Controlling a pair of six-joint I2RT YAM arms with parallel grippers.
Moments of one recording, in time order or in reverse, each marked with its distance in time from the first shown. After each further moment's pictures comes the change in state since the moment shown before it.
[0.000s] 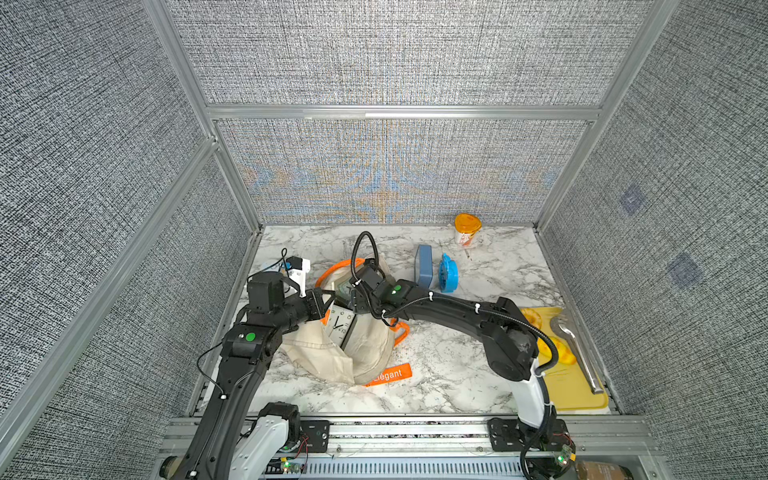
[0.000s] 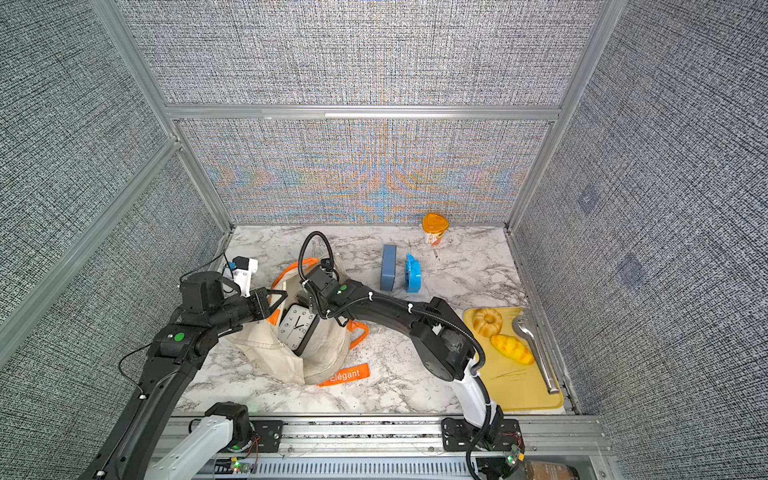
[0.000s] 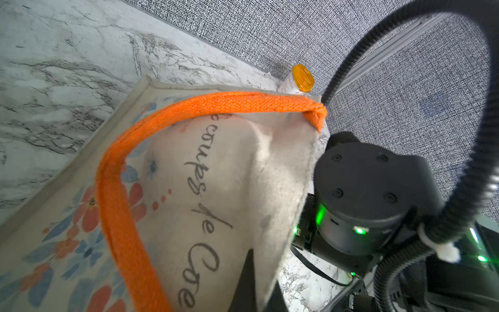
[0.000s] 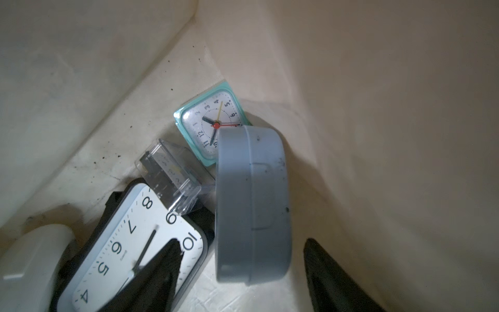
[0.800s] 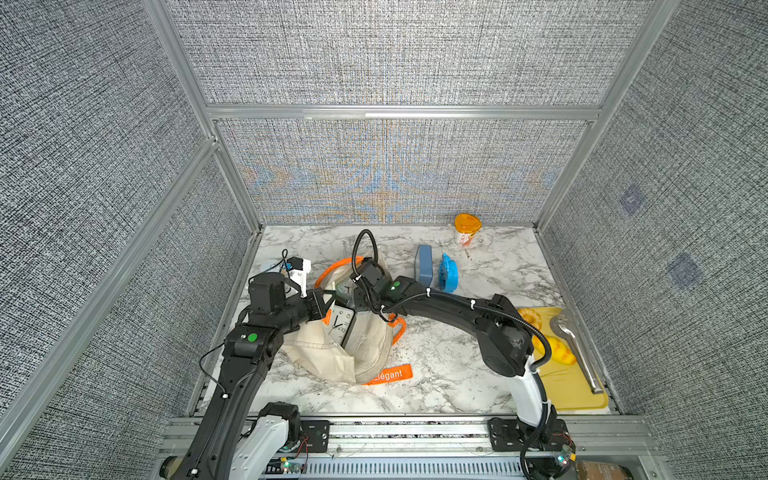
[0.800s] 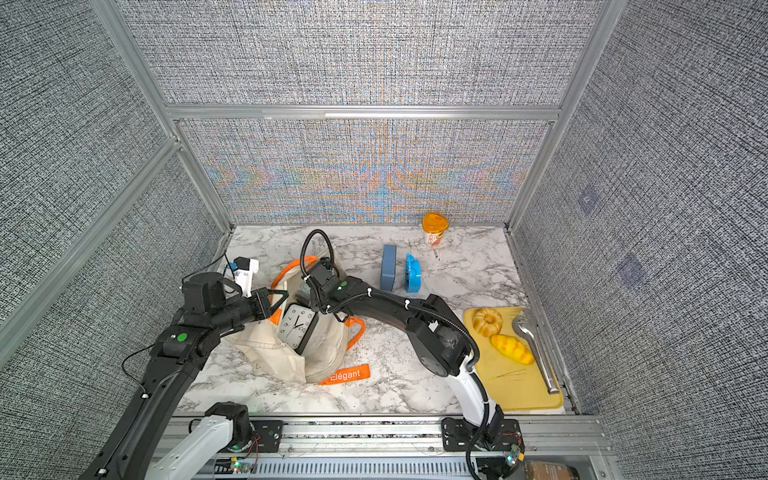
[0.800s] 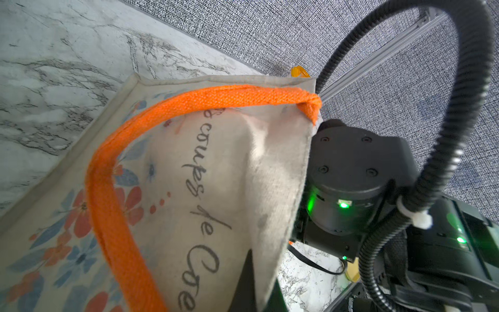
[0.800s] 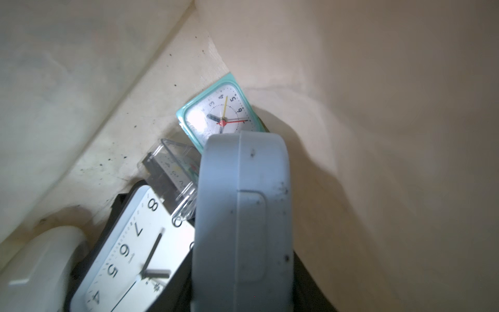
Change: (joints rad) left arm -0.003 0.000 -0.023 0.039 0.000 -0.016; right arm -0.024 0.006 0.017 0.014 -0.085 -0.015
